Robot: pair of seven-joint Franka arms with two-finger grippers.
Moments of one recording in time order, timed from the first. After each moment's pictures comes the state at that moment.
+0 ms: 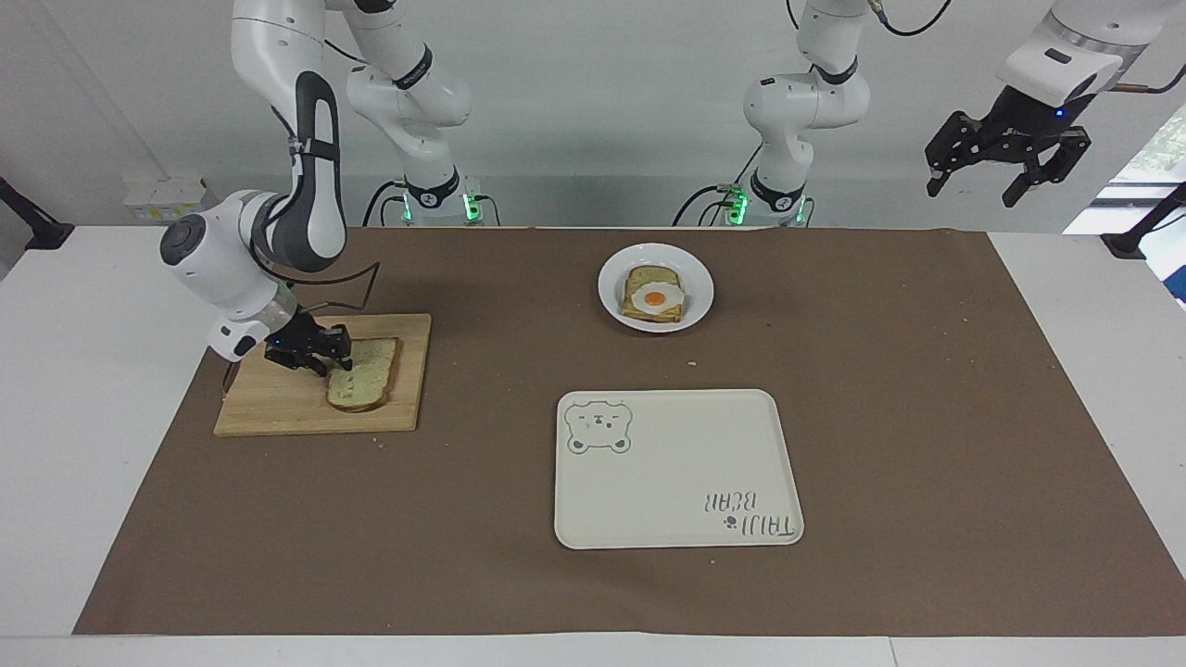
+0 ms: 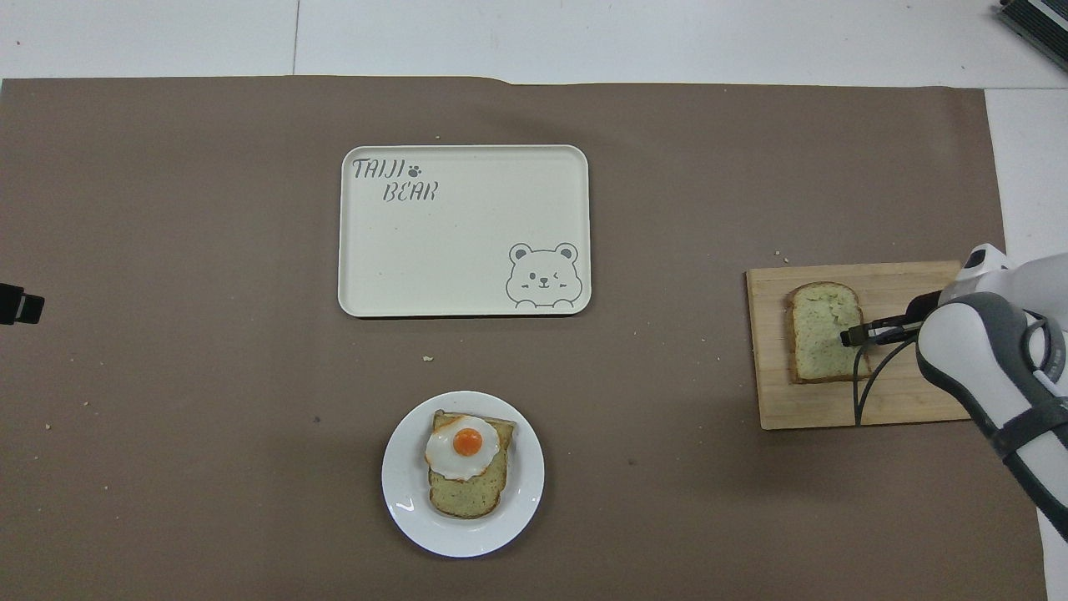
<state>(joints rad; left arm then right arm) 0.02 -0.04 -0.04 -1.41 -0.03 1.36 0.21 -0.18 0.18 -0.06 -2.16 0.25 2.23 -0.53</state>
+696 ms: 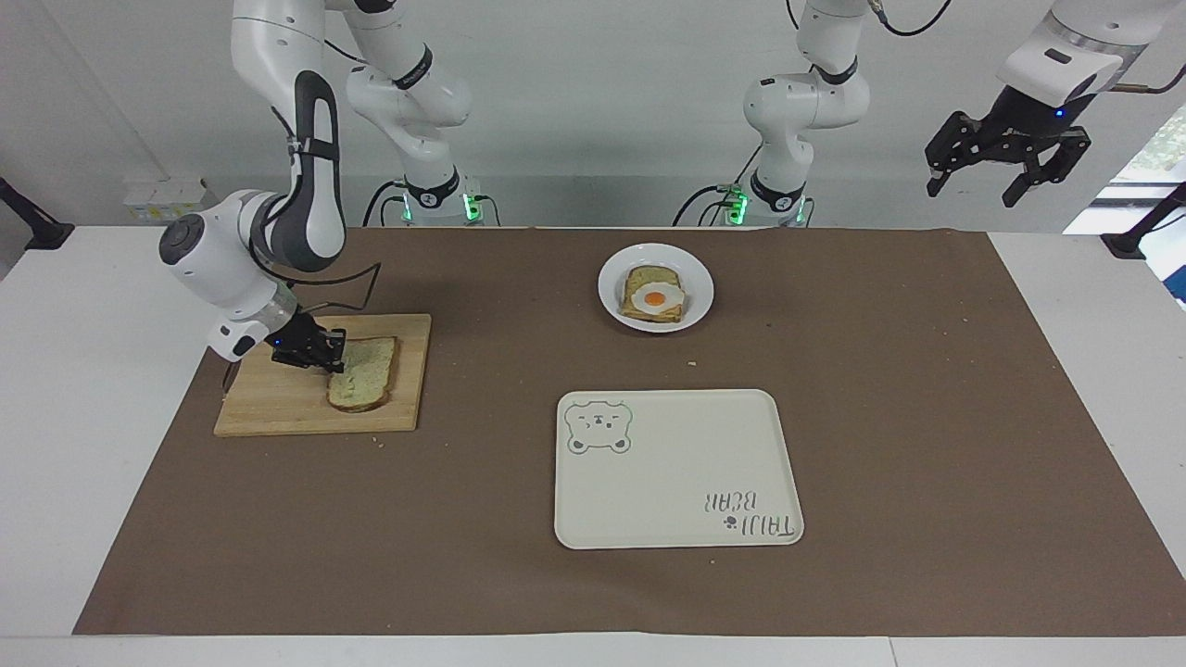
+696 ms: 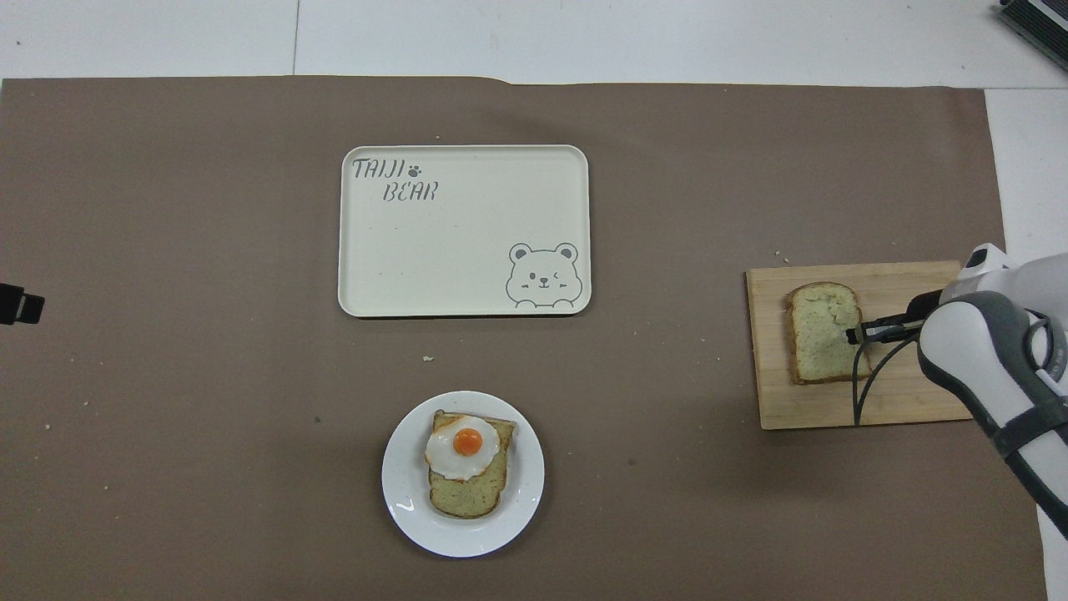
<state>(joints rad) 0.02 -0.04 -0.04 -1.41 -0.03 1.36 0.21 -0.18 0.18 -0.06 -2.15 0.25 2.22 -0.52</state>
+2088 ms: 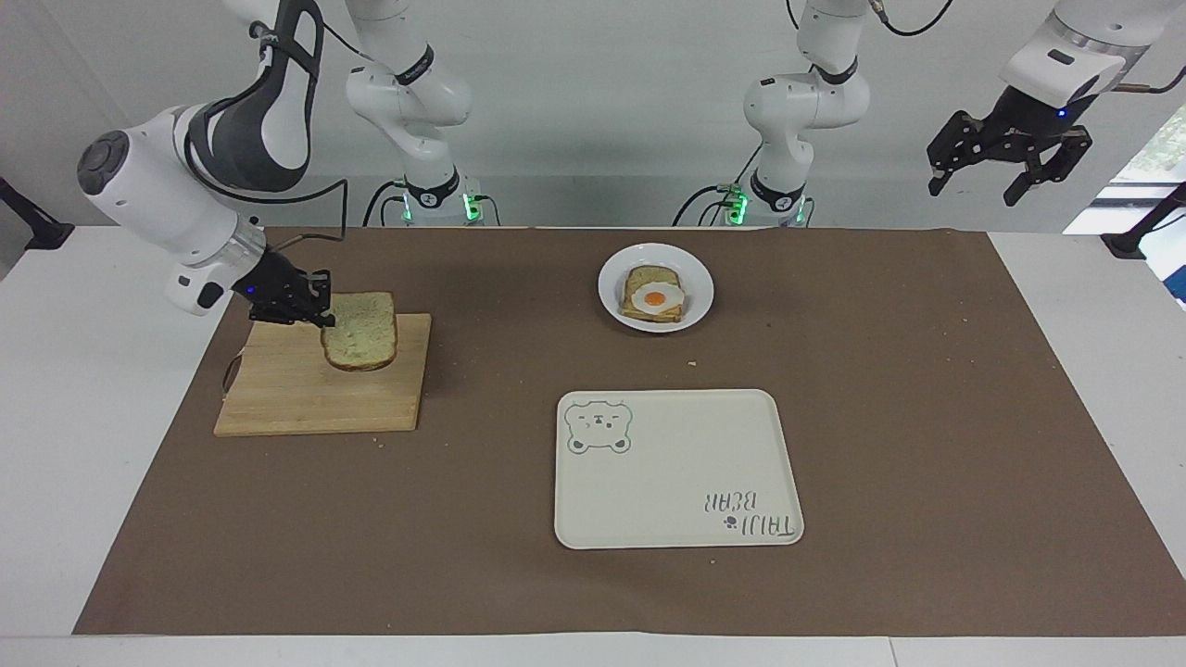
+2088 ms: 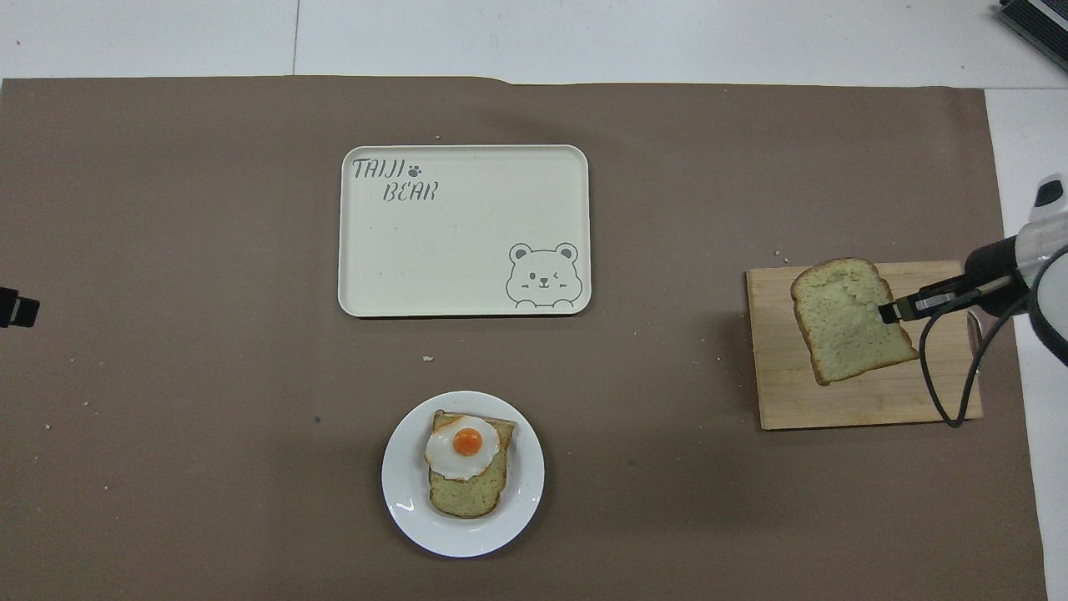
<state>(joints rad) 0.03 -0.04 -0.04 -1.41 -0.03 1.35 0.21 -0.12 0.08 -0.05 -1.85 0.25 1.76 -0.52</state>
